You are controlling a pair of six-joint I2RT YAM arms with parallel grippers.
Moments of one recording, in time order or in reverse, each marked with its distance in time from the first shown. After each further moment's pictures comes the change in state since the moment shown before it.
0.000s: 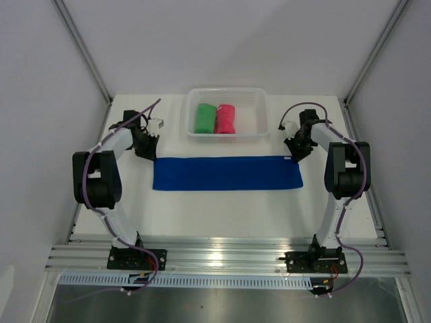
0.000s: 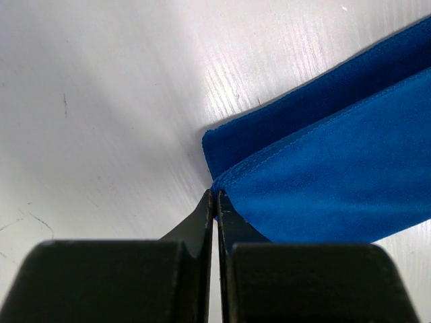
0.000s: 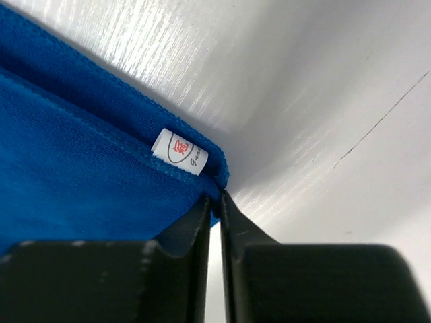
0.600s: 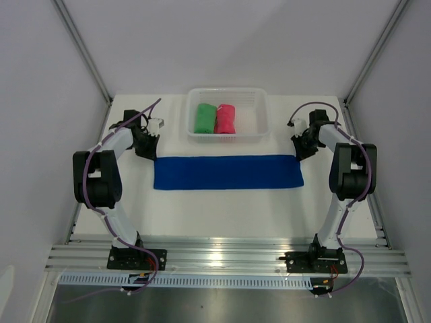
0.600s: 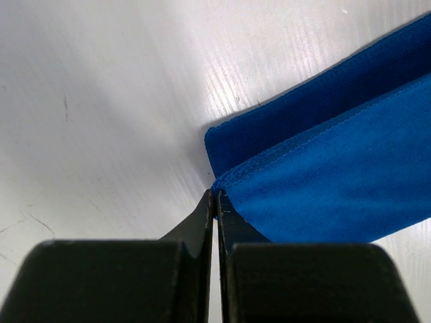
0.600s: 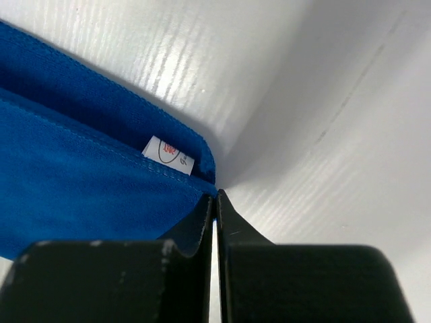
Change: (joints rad) left arm -0.001 0.006 0.004 0.000 -0.005 -0.001; right arm -0.066 -0.019 -0.027 0.051 -0.092 0.080
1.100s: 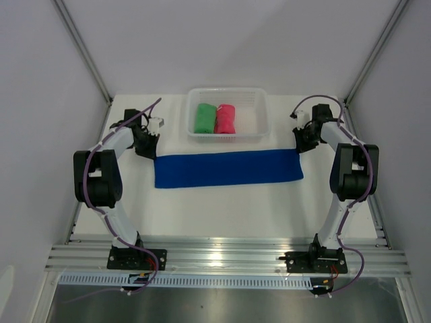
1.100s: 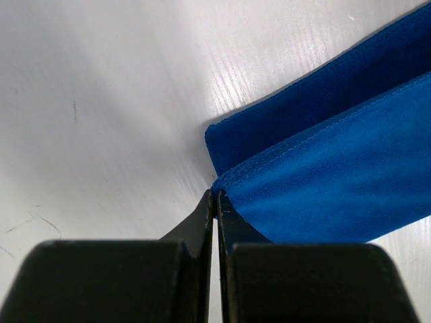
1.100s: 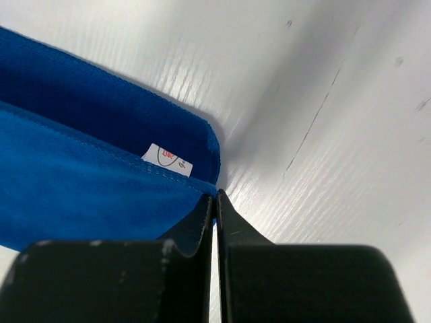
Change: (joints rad) left arm -0.005 0.006 0.014 0.002 -0.018 -0.006; right arm -0.018 -0.016 0.031 0.058 -0.040 0.059
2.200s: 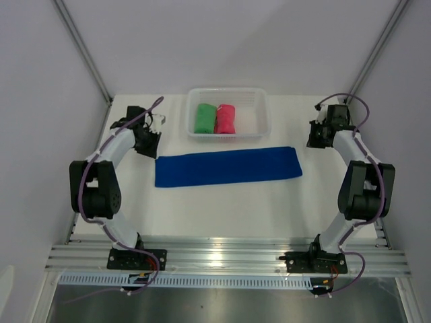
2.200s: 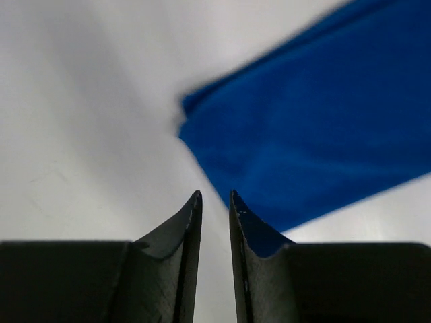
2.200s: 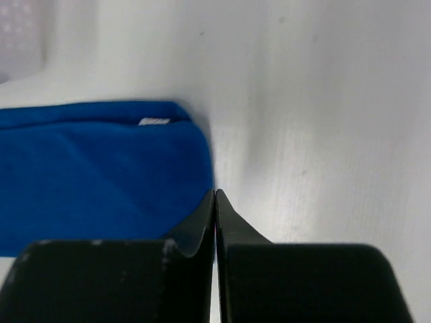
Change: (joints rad) left arm -0.055 -0.098 0.000 -0.049 -0.126 -0.049; right arm -0.062 -0.220 -0.140 0.147 0.089 0.385
